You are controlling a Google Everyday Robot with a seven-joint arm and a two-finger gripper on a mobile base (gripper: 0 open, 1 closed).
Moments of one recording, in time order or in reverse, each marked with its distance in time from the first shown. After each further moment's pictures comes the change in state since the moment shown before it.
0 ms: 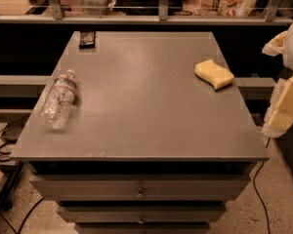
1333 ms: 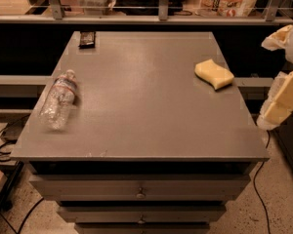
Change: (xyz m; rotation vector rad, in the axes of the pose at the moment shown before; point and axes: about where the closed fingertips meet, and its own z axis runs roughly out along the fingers) arm -0.008 -0.010 -0.002 0.025 -0.116 0.022
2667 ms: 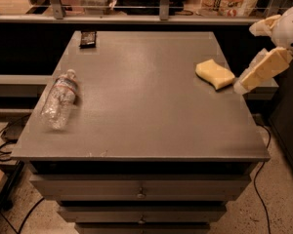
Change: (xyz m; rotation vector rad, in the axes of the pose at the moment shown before) arm -0.019 -0.085 0.037 0.031 -0.341 0.089
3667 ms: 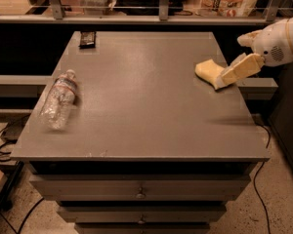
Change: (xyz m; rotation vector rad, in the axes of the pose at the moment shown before) arm 0.018 -0.052 0.067 0.010 -0.145 0.155
